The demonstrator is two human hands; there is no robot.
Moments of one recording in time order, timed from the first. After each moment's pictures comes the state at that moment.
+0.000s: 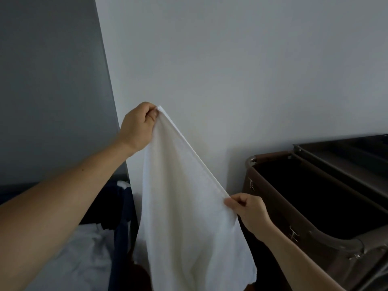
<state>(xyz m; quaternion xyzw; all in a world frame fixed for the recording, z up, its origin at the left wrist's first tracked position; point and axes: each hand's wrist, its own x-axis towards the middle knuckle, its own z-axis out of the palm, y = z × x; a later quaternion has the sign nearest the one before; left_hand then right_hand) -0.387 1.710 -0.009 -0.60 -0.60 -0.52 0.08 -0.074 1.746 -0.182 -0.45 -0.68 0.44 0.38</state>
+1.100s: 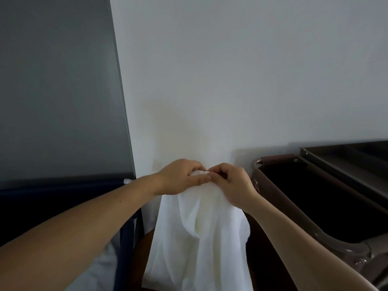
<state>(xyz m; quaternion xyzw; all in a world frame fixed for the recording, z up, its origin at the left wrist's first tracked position) -0.314 1.671 -0.066 -0.75 -0.60 -0.23 -0.17 -0.132 1.726 -0.097 -0.36 -0.77 0.35 0.39</state>
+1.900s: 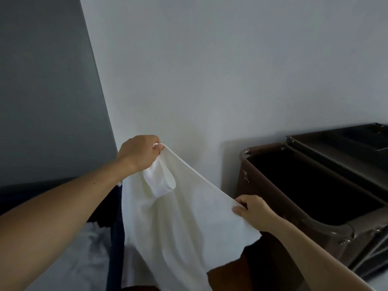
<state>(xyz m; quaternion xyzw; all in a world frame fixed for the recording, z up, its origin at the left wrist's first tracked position) -0.368 1.703 -0.056 -0.61 -0.75 -0.22 0.08 -0.036 1.767 -0.202 -0.50 -0.81 0.27 0.15</state>
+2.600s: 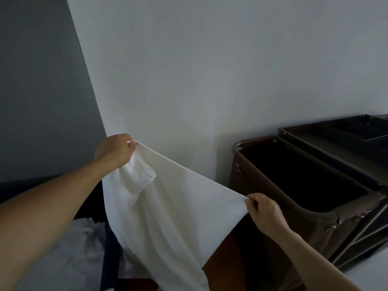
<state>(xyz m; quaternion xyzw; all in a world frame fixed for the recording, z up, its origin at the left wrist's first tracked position) -0.407 1.710 -0.079 -0.54 -0.81 -0.21 0.06 0.012 1.750 -0.239 -0.55 -0.78 0.12 0.27</state>
